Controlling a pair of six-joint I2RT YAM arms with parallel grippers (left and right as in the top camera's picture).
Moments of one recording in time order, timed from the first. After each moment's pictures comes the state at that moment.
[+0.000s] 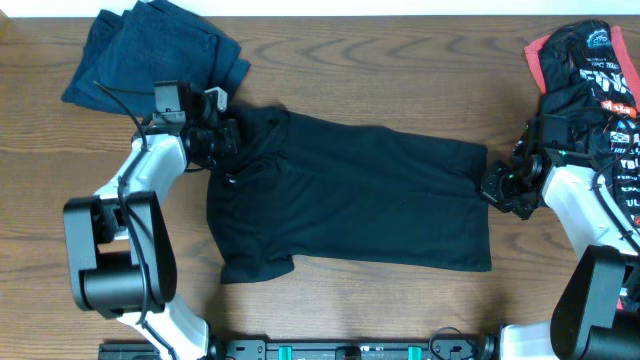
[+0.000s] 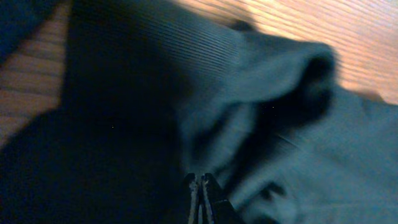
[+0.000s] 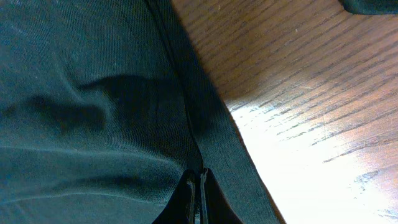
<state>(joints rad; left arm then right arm) 0.08 1.86 1.12 -0.38 0.48 -0.15 -0.16 1.61 0.95 -0.74 -0.16 0.48</state>
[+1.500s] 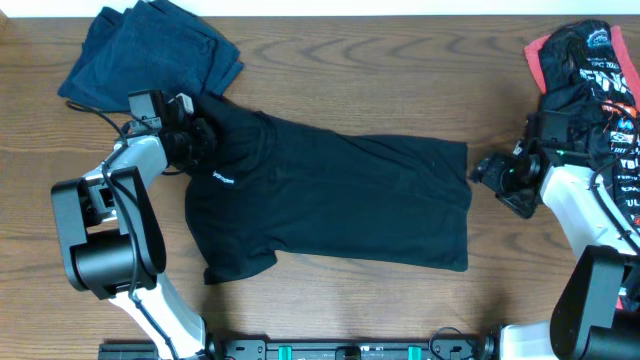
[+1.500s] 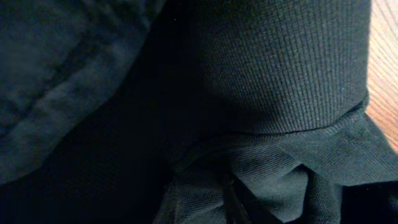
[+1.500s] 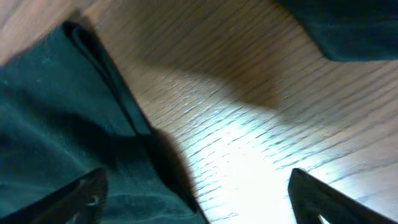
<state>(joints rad) 0.21 1.98 1.13 -0.26 0.46 -0.31 -0.14 1.61 0.95 -0.67 -0.10 0.52</state>
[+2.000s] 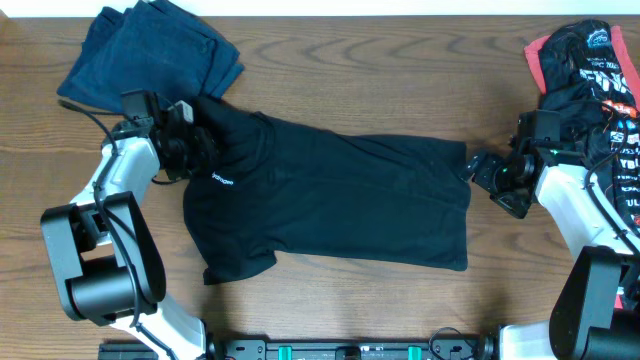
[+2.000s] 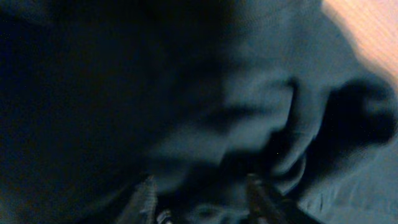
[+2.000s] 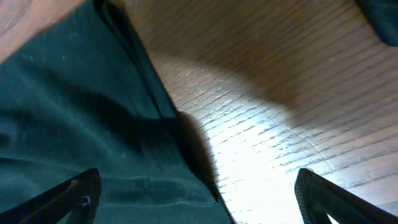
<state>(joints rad) 0.21 1.84 1.13 -0.56 0.44 -0.18 -0.12 1.61 0.95 -0.67 -0.16 0.51</state>
